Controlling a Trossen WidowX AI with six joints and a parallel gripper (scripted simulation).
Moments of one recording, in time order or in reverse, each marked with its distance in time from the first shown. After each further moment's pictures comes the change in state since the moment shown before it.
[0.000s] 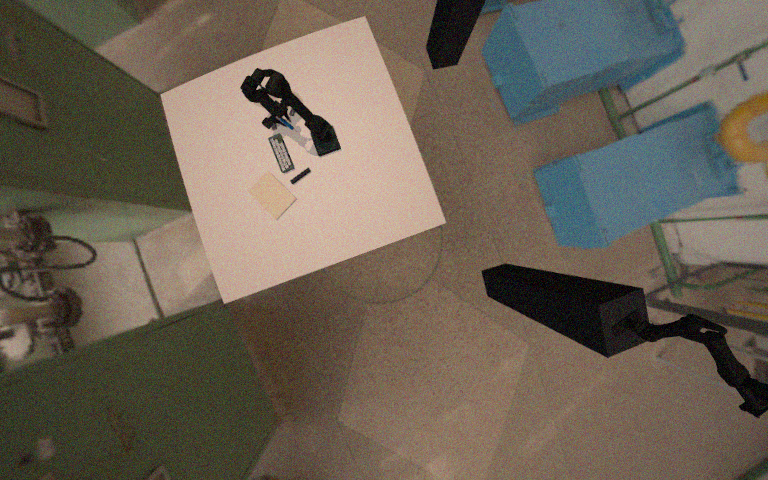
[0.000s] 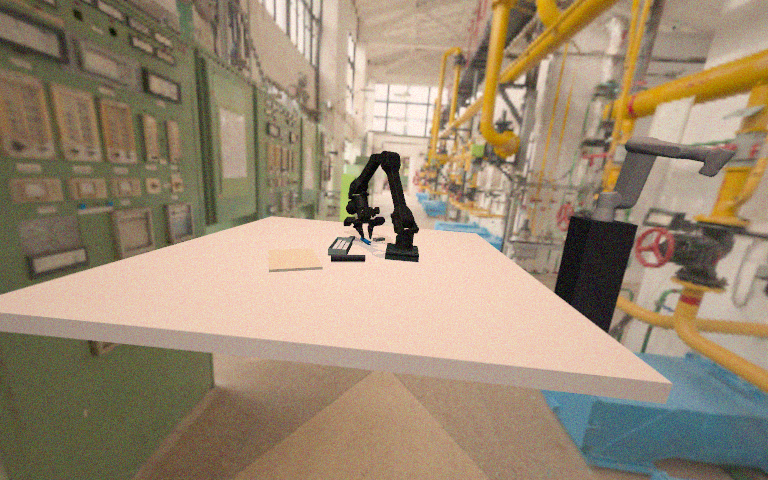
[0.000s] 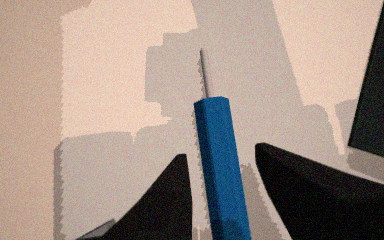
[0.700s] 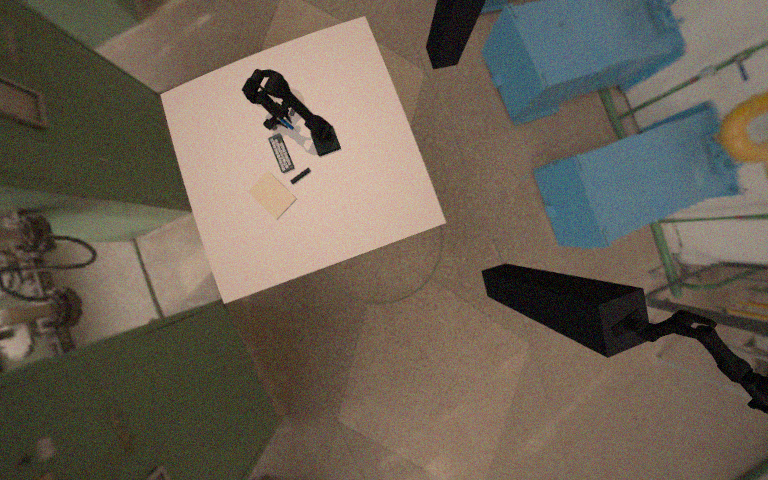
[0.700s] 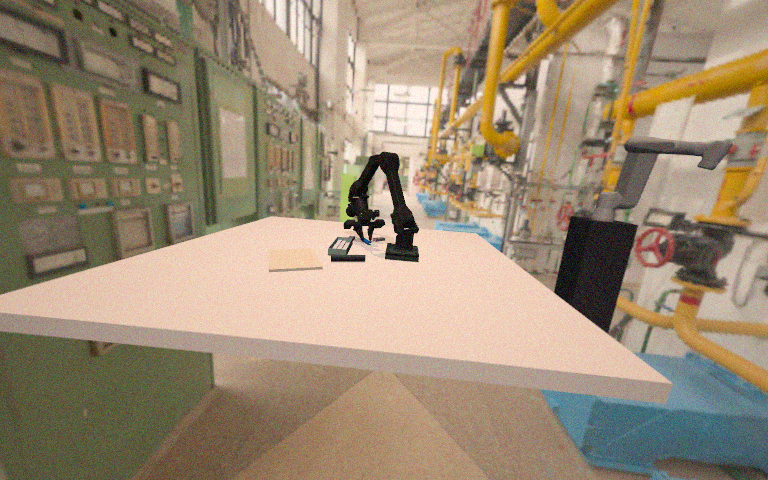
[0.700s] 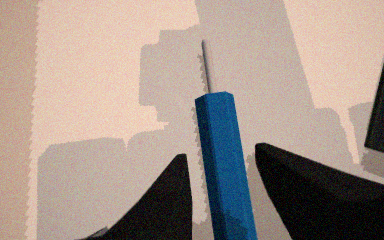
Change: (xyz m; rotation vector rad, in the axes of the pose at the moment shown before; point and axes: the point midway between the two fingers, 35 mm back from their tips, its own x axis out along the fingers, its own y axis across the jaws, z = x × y) arm 0.011 0.000 -0.005 0.000 -0.004 0.001
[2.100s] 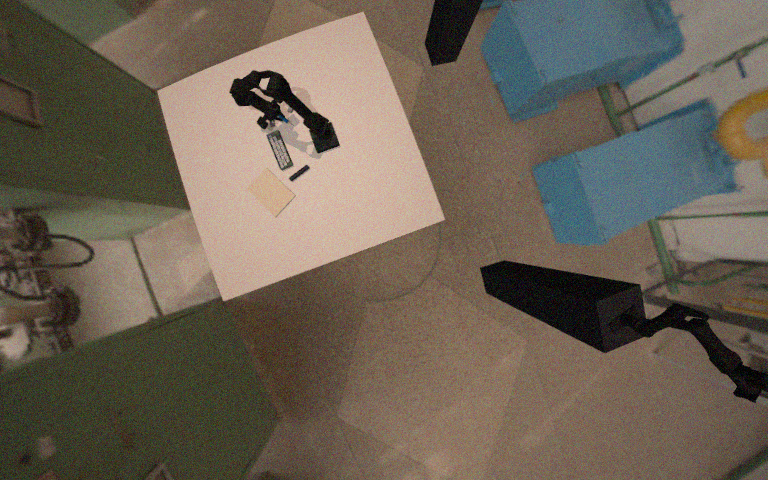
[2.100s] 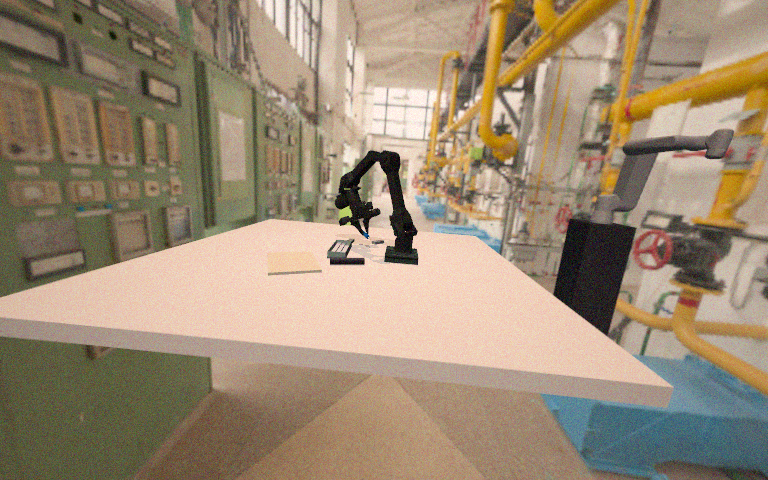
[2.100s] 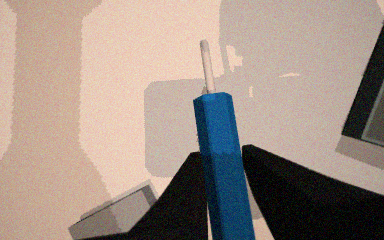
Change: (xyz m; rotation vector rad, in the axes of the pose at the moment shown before) arm -0.038 -0.014 0.024 0.119 0.139 0.226
